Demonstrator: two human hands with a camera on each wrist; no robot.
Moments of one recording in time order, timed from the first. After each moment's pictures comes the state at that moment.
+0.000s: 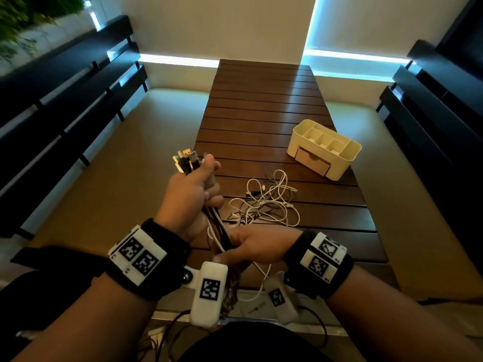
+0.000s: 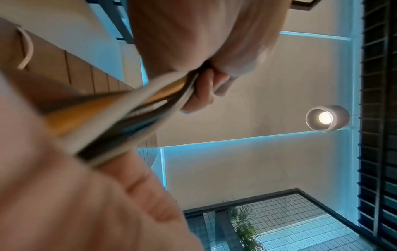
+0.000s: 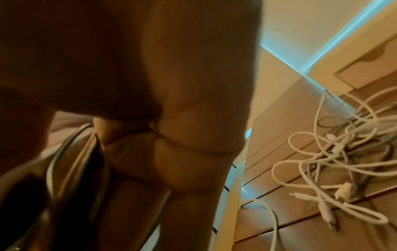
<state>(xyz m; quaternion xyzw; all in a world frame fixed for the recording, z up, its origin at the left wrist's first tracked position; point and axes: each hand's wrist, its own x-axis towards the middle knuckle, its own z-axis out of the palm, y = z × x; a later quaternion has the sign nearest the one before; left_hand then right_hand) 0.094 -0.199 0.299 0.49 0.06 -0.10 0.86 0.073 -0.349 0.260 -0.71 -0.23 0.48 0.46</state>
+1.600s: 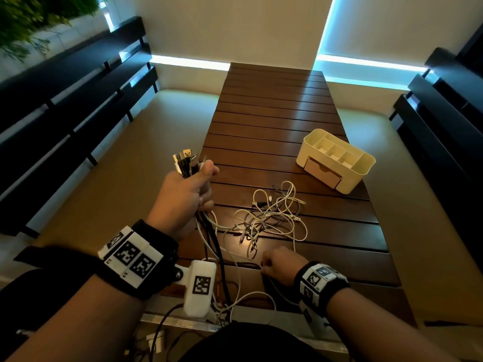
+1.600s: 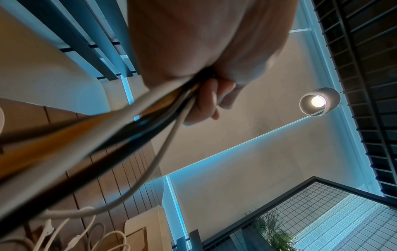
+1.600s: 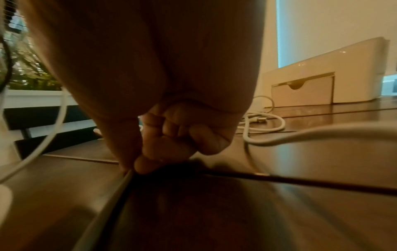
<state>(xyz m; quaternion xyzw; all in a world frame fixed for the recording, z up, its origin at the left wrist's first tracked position) 0.128 -0.179 0.290 0.60 0.05 -0.06 0.80 0.109 -0.410 0.115 -0.93 -0.11 0.33 0.11</state>
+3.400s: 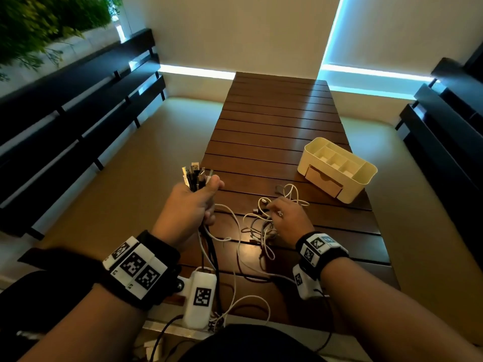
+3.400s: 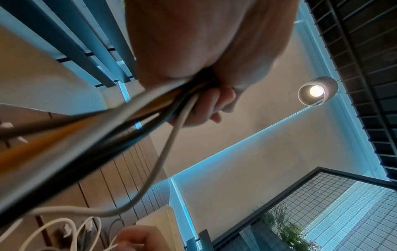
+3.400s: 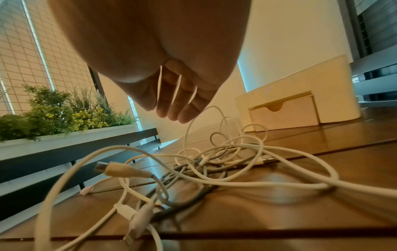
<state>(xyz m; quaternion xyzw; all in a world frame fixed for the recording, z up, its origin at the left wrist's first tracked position) 0.122 -0.195 0.282 0.63 0.05 -0.07 0.77 0.184 -0.434 0.144 -0.94 -0.09 -0.04 0.34</state>
